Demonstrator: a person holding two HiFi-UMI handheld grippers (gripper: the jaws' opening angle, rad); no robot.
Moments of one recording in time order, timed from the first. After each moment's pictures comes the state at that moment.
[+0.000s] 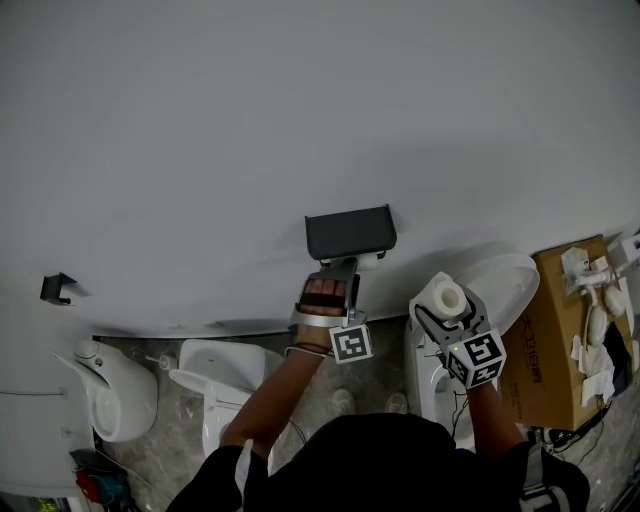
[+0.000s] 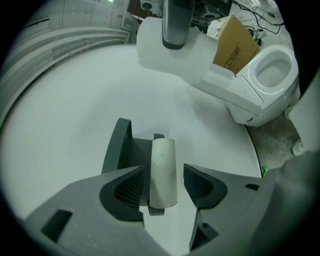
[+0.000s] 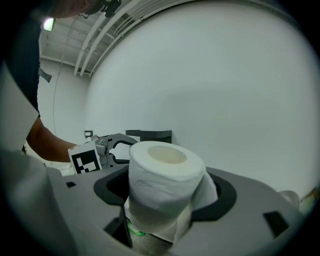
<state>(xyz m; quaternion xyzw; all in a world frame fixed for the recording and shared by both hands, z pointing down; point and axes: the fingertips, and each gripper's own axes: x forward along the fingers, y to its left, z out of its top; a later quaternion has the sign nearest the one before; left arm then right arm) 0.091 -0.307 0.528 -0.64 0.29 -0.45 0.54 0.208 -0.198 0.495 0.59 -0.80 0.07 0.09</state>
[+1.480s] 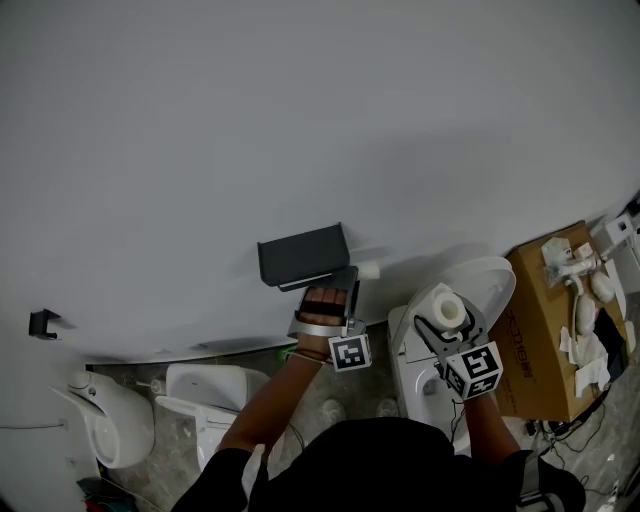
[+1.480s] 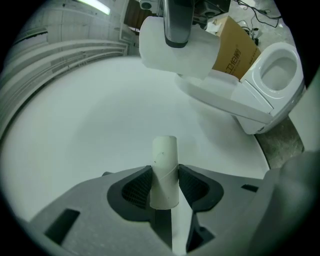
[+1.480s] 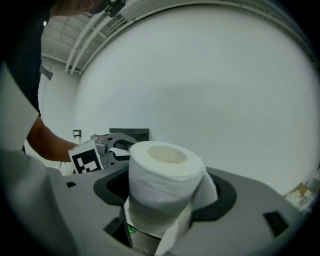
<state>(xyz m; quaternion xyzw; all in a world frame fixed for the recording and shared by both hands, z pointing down) 0.187 -0.301 0.528 -0.66 0.27 -0.40 0.58 0.287 -0.177 0.503 0.64 -0.76 0.08 0.08</state>
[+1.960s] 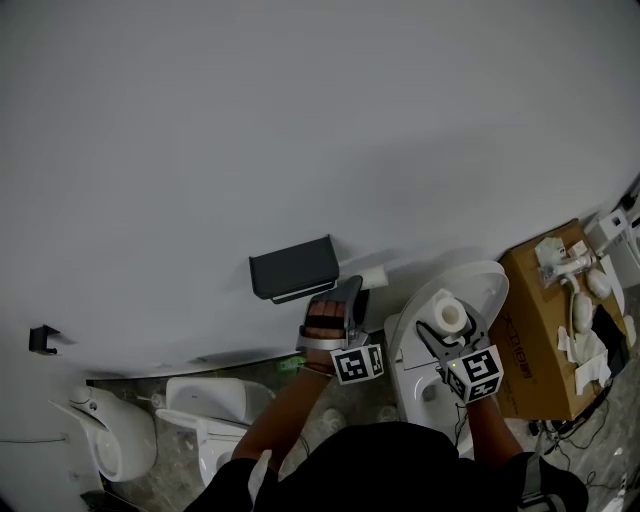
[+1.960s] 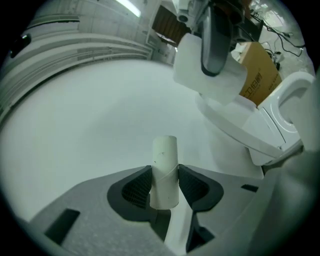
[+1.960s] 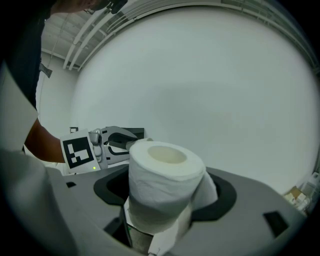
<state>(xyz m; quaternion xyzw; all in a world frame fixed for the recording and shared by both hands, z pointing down) 0.220 -0.275 0.502 -0.75 0.30 -0.31 0.50 0.310 -0.167 0.503 0.65 -0.75 0.08 0.10</state>
